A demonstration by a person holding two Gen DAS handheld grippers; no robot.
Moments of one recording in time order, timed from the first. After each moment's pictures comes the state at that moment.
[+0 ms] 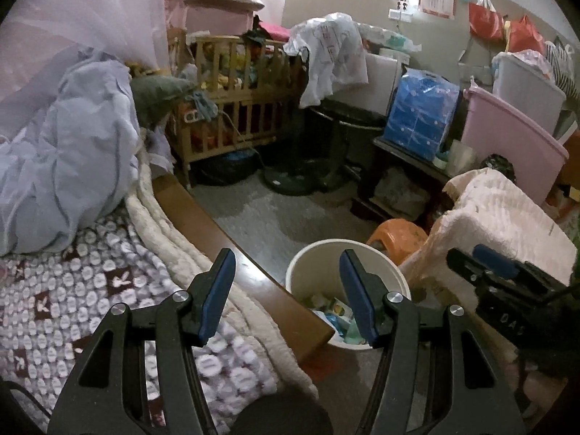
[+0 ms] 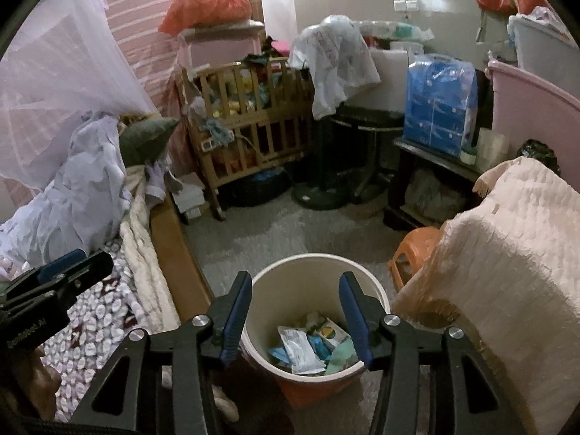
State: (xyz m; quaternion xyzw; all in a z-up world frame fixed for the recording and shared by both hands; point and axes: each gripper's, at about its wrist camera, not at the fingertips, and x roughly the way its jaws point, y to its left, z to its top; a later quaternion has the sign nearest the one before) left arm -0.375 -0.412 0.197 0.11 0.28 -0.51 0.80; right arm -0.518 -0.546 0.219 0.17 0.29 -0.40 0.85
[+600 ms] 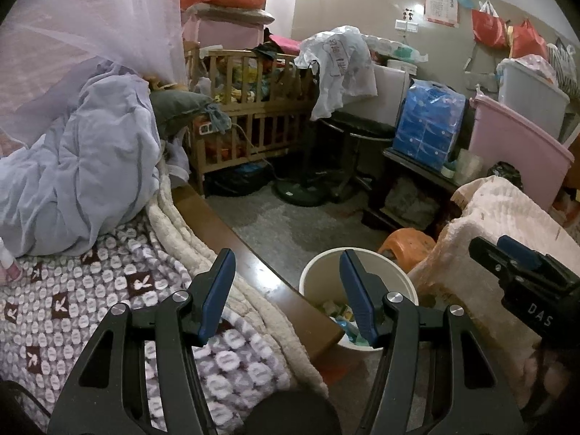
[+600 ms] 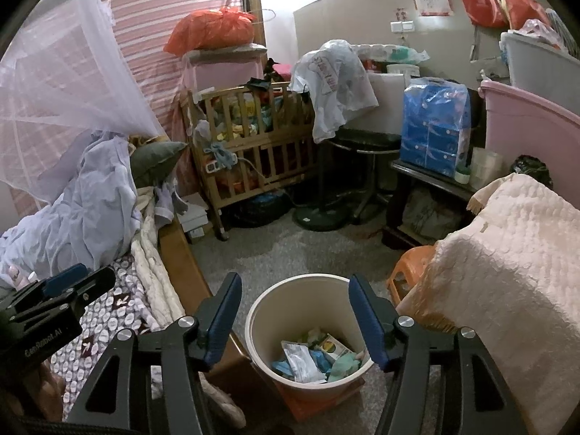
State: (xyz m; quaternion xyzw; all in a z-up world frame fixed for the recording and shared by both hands) left arm -0.380 -0.391 0.207 0.11 0.27 -0.50 0.82; right arm -0.529 -0.527 0.246 0.15 0.26 -0.40 0.87
